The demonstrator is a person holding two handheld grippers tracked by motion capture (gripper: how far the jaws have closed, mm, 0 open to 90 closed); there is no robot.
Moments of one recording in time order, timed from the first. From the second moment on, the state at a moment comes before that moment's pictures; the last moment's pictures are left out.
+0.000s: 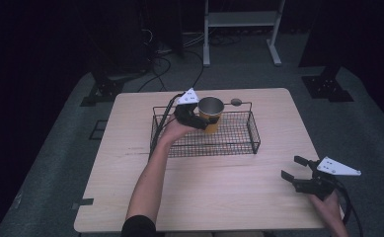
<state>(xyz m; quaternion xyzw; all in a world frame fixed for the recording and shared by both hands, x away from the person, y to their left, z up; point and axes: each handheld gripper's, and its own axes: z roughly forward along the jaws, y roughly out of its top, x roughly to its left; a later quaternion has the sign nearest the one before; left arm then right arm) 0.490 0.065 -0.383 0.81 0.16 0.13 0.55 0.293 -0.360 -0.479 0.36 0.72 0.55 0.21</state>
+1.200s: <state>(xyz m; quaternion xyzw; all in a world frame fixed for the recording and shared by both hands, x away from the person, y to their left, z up) 0.508 0.058 -0.418 0.86 0.17 0.08 0.47 0.293 -0.361 -0.479 0.36 0.72 0.56 0.21</state>
